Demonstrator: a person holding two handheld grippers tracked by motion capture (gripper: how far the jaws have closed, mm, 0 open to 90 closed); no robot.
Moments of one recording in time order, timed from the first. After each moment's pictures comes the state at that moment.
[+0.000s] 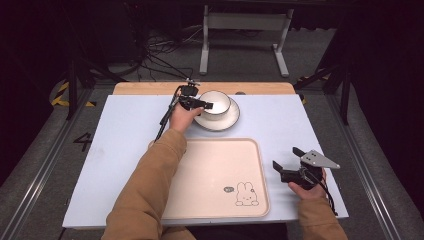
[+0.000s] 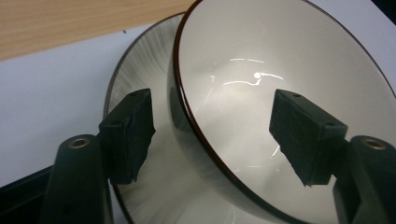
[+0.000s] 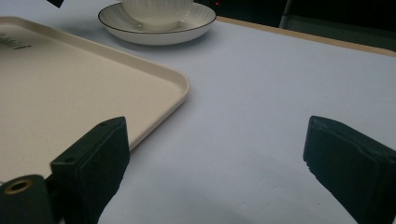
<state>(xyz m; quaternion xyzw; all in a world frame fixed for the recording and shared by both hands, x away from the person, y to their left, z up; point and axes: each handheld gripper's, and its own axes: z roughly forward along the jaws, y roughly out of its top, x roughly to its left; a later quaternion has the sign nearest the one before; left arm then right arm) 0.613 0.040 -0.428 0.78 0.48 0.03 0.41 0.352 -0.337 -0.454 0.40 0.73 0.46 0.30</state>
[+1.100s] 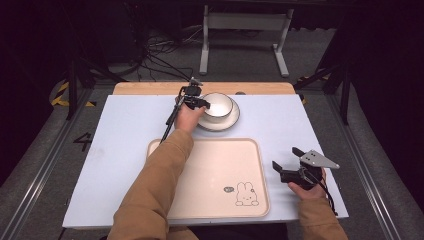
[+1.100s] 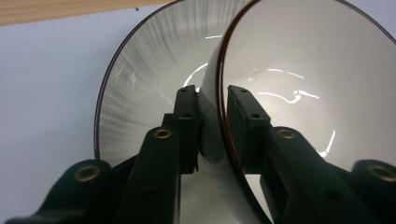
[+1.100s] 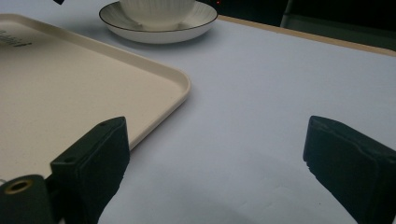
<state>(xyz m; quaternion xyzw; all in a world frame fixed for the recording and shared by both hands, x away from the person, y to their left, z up) 0.613 0.024 -0.424 0.76 0.53 0.04 0.36 0.352 -0.337 -0.454 0.40 0.74 0.46 0.30</state>
